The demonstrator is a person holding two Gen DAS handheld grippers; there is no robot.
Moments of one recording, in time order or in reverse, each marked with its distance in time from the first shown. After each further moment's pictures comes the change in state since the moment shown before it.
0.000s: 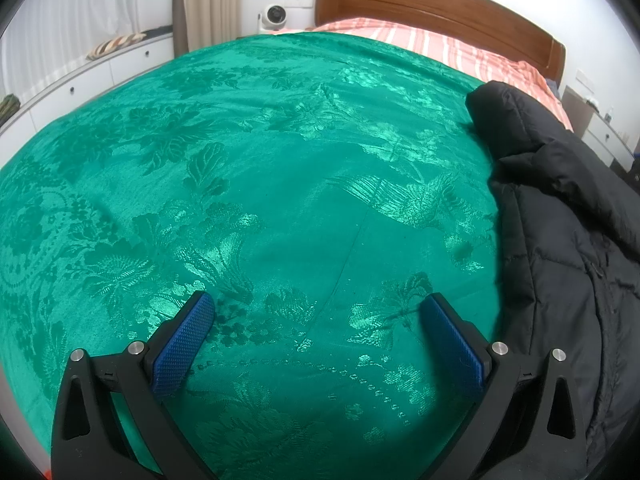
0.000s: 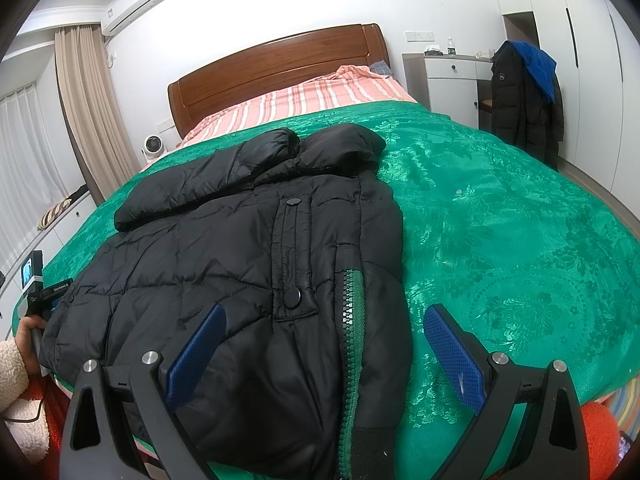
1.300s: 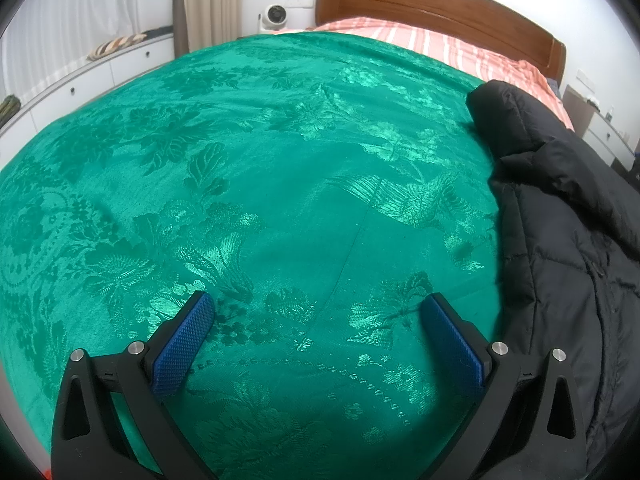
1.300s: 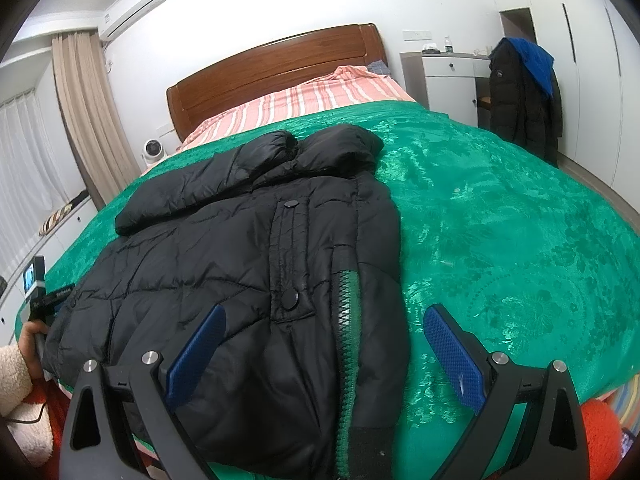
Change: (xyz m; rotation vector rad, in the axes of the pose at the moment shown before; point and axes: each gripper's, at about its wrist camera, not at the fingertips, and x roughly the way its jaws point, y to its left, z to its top) left arm 0.001 0.001 0.000 0.002 0.003 0.002; right arm -0.001 -0.005 0.001 0.031 -0.004 0.005
